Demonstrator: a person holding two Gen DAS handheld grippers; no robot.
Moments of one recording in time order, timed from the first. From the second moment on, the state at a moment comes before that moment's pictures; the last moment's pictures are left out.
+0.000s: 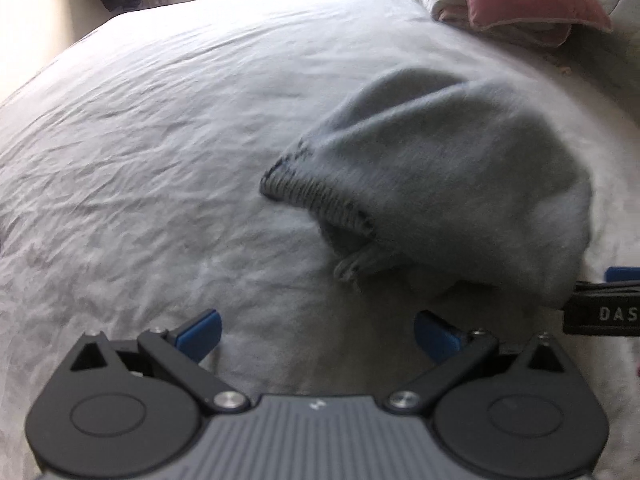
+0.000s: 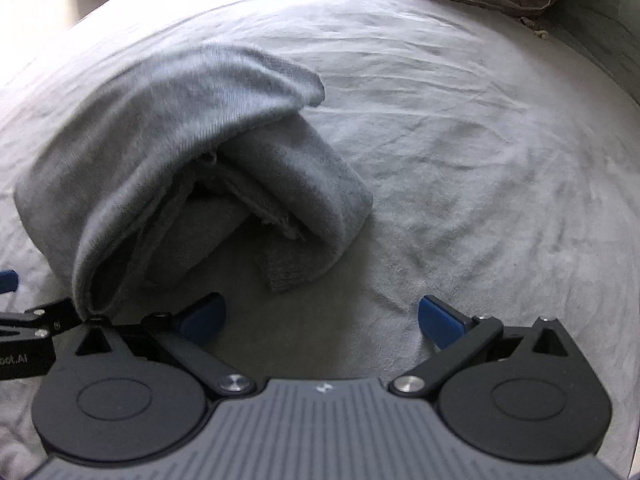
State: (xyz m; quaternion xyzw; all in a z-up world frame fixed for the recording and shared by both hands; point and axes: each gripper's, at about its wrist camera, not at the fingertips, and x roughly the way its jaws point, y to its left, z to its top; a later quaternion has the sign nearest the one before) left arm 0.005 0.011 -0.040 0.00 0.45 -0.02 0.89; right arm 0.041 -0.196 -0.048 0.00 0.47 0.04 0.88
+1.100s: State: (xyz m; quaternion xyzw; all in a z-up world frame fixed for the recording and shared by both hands) left arm 0.010 0.048 -0.004 -0.05 0.37 0.01 0.93; right arm 0.028 -0.189 0.001 0.26 0.36 0.19 0.88
